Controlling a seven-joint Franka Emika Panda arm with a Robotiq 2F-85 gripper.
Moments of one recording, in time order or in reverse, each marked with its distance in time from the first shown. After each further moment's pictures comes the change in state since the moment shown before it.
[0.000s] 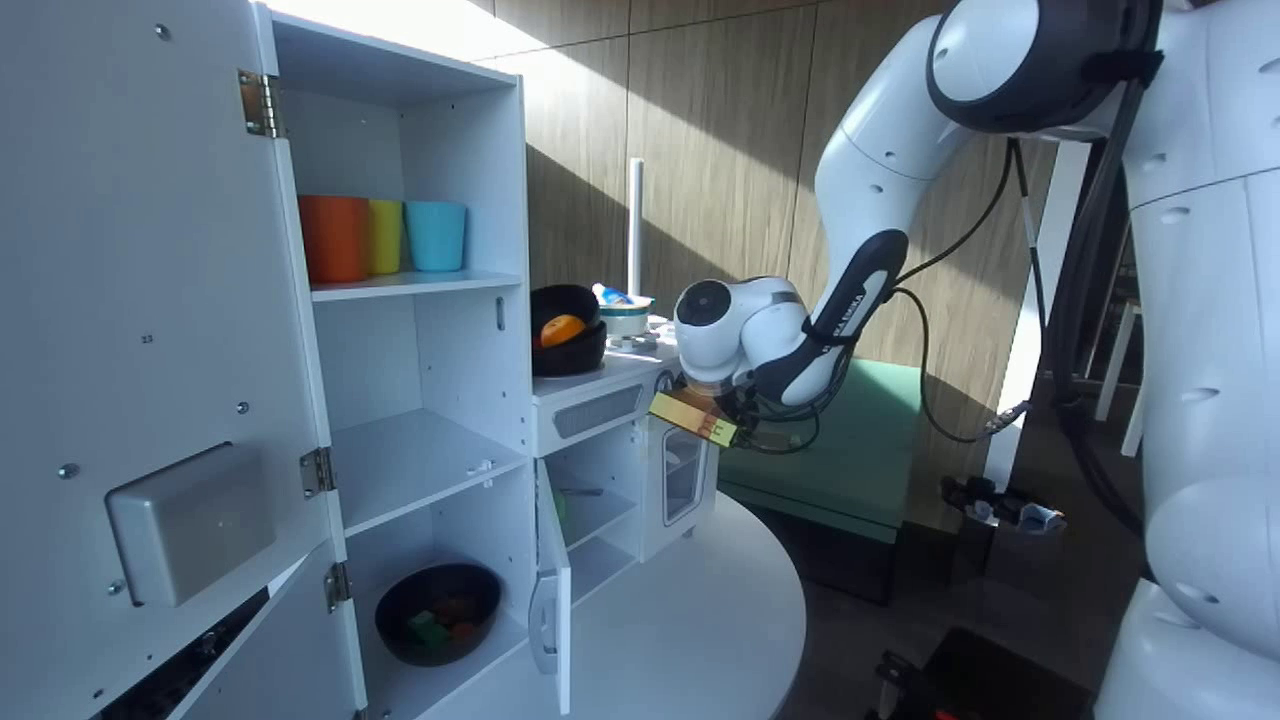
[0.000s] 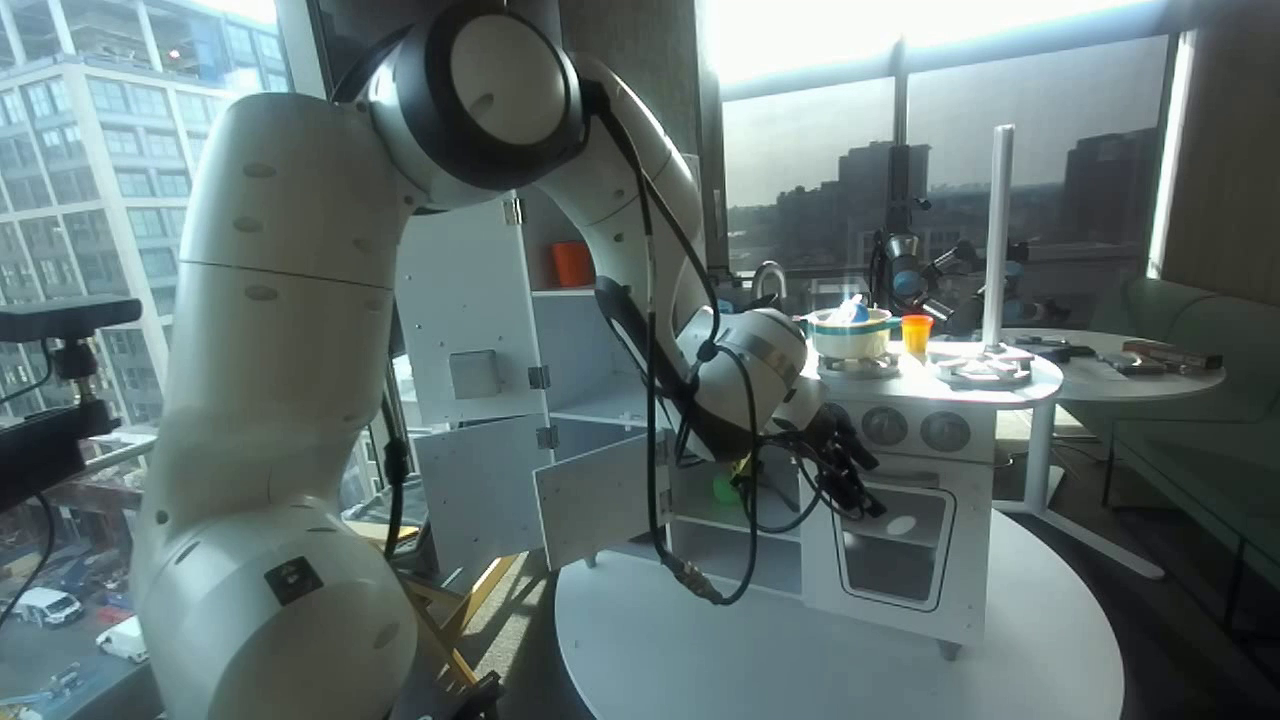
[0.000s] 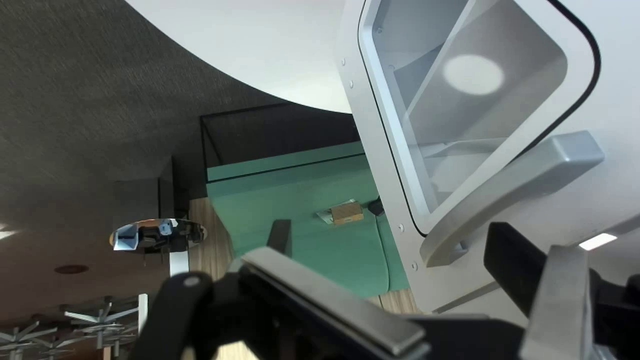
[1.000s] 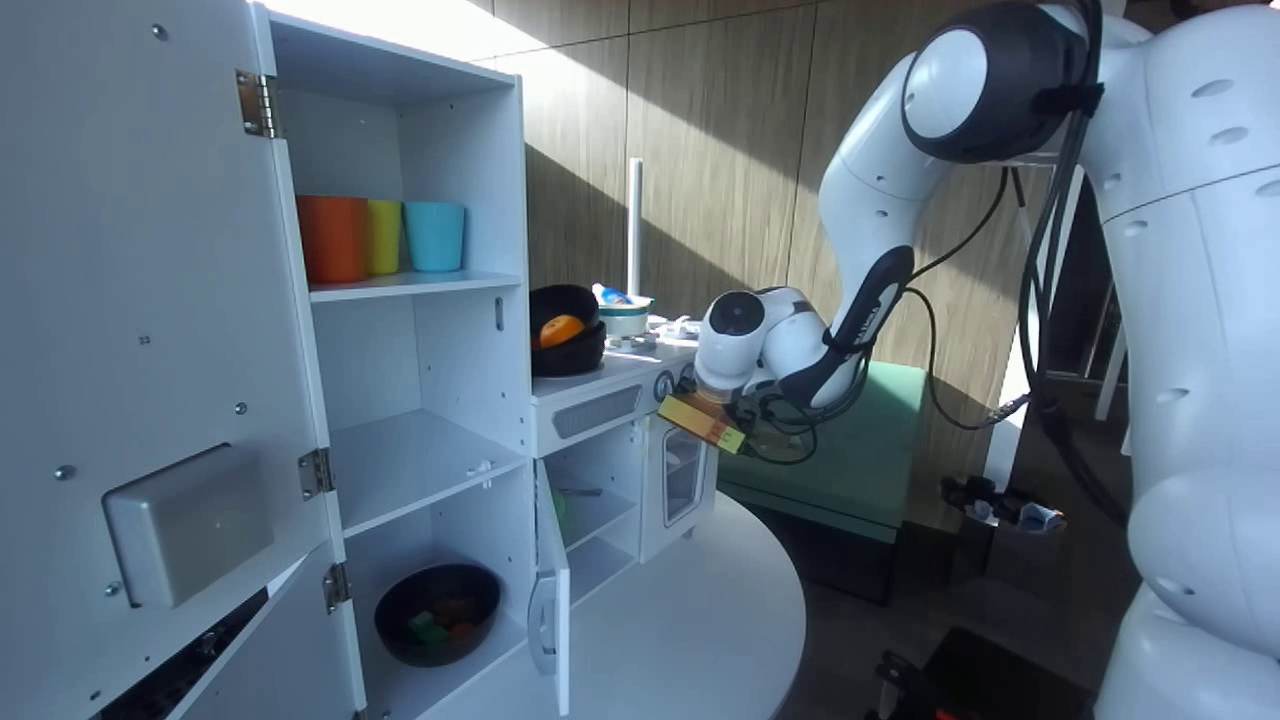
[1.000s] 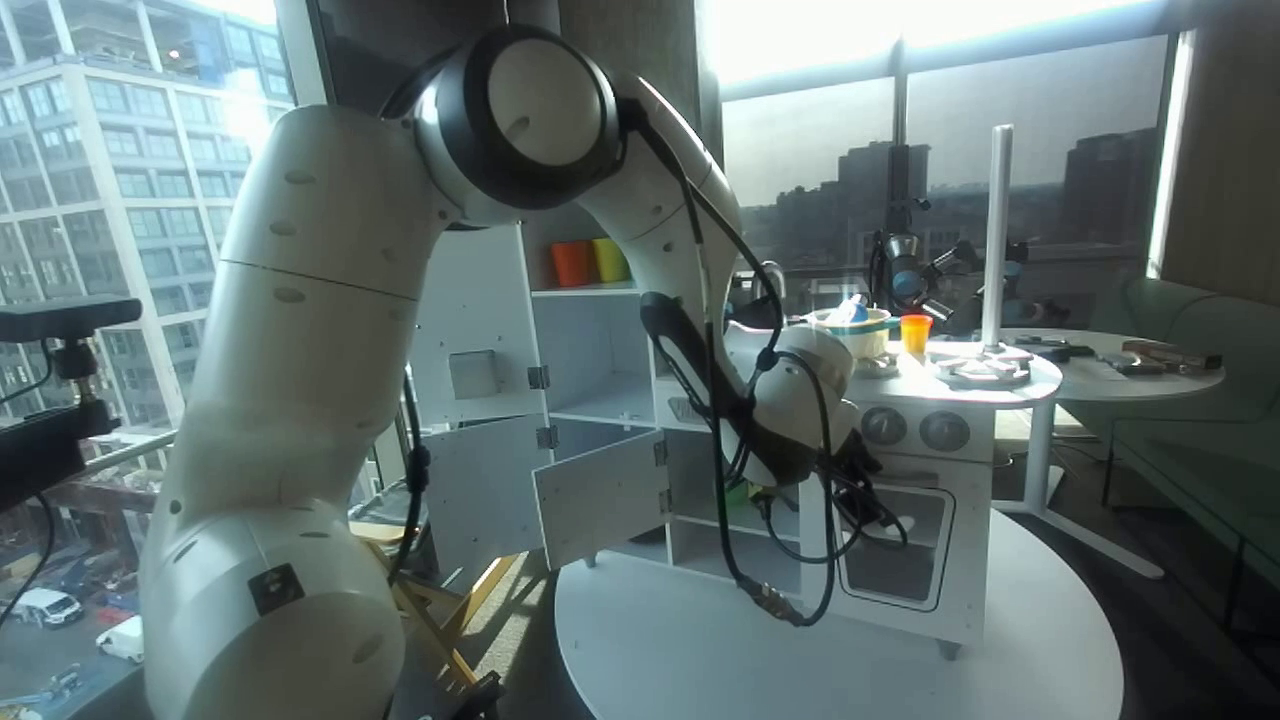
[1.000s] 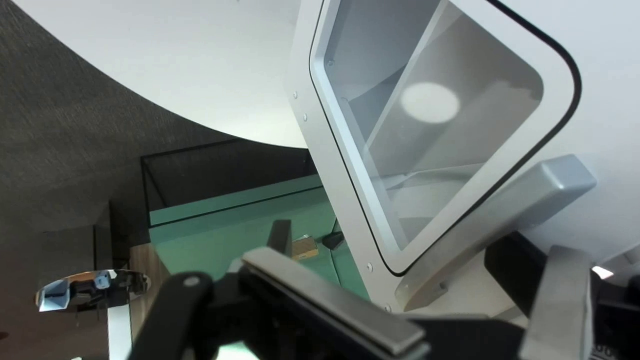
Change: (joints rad) arm -0.080 0.082 -0.013 0.074 -0.215 0.241 0.162
